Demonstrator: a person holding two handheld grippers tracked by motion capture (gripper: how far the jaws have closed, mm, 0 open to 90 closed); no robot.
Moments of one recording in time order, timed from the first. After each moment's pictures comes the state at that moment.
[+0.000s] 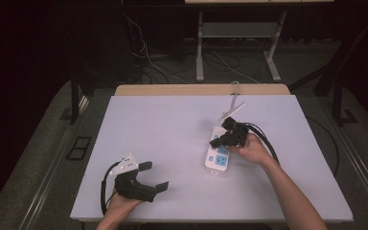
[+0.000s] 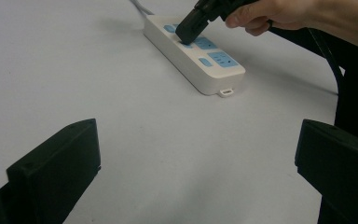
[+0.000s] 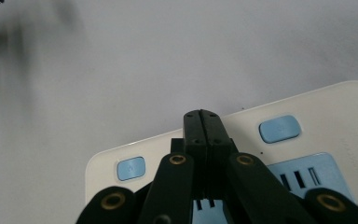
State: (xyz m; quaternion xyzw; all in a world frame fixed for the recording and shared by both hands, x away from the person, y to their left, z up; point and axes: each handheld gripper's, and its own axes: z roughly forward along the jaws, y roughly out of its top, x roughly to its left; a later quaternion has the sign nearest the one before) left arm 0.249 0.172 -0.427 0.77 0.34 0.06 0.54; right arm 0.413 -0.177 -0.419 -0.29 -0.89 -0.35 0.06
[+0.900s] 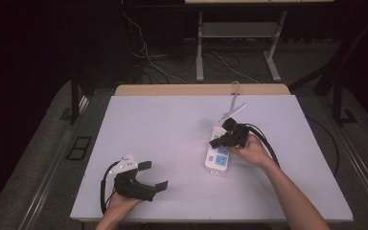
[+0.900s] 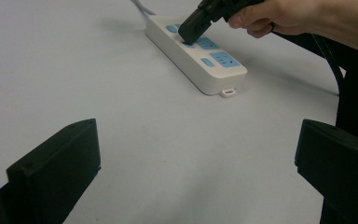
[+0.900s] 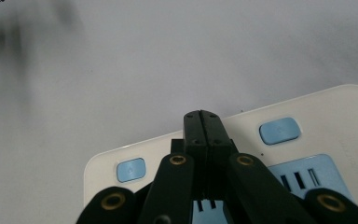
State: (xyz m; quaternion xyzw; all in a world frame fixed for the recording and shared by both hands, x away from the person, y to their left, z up) left arm 0.250 0.174 -0.427 0.77 0.34 0.06 0.54; right arm 0.409 -0.176 -0.418 -0.28 -0.89 -0.35 0.04
